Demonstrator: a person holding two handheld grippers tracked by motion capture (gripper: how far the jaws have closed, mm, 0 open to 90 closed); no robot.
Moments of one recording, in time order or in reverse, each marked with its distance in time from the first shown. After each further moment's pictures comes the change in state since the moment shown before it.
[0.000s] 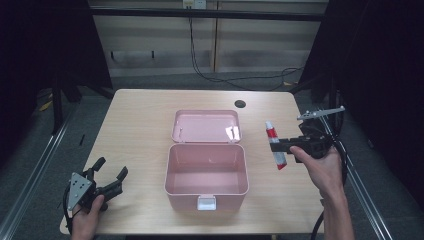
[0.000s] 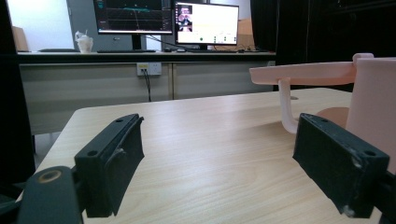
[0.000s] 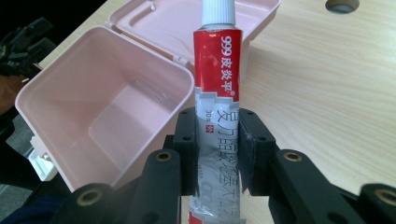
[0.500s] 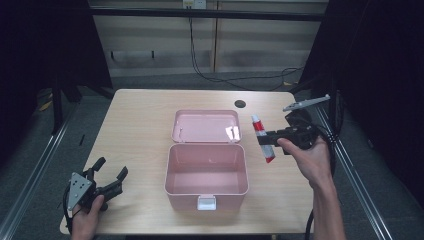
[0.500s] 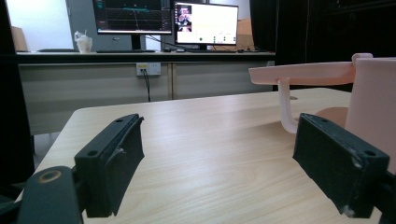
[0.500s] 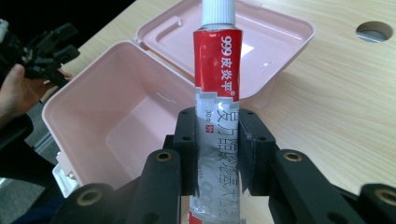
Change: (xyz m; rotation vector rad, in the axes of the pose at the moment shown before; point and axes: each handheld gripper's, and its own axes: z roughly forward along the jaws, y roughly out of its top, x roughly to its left) left arm 0.000 0.000 0.000 -0.001 -0.003 0.000; right arm 0.020 0.029 0.016 0.014 0.054 -0.066
